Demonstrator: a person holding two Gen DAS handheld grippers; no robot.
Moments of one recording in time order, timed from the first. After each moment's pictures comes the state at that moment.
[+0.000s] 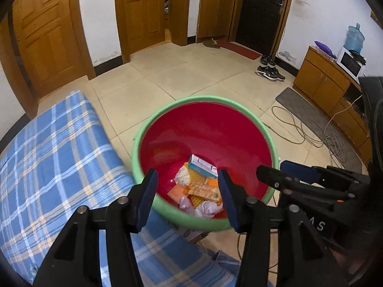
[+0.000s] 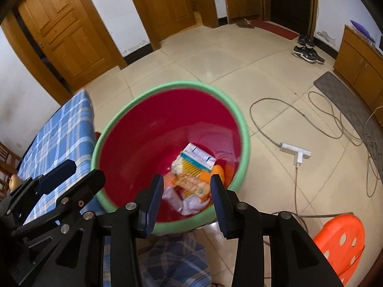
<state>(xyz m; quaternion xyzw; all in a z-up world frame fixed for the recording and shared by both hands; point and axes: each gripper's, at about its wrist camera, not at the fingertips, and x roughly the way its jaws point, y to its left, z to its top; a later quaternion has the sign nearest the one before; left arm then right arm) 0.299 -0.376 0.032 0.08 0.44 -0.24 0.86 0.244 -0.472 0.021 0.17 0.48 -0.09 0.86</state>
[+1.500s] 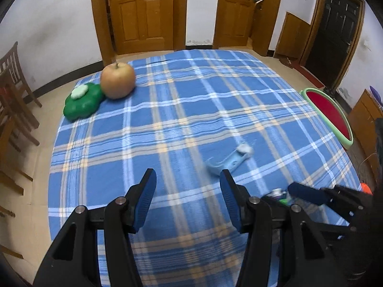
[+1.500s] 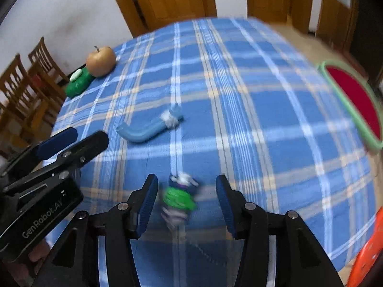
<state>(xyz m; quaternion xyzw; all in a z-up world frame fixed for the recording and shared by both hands) 0.197 -0.008 0.011 -0.01 0.45 -0.05 0.89 0.192 -0.107 -0.008 0.02 0.51 0.09 0.85</state>
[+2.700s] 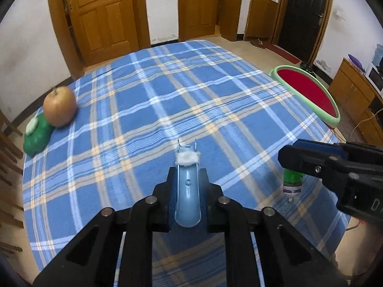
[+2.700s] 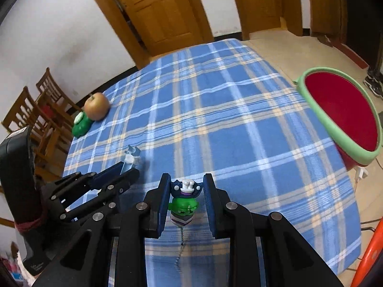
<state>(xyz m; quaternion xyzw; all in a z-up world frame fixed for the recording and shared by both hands) 0.225 -0.087 0.002 0.06 0.45 -0.14 0.88 0.210 -0.190 0.029 0.11 0.47 0.10 0.87</state>
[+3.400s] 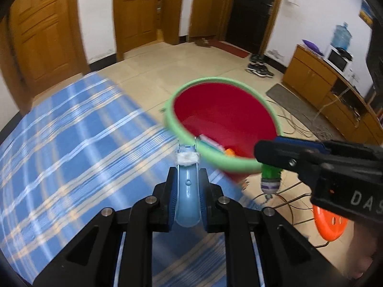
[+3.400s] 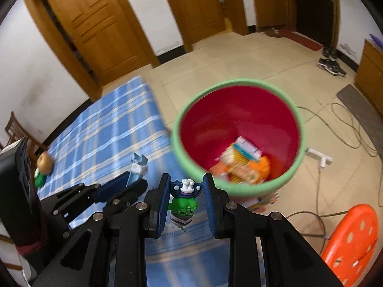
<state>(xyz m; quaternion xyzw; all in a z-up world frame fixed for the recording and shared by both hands) 0.274 -0.298 0.023 0.08 0.44 -0.29 0.85 0.229 -0.377 0.057 0.15 0.45 -0.03 0.88</state>
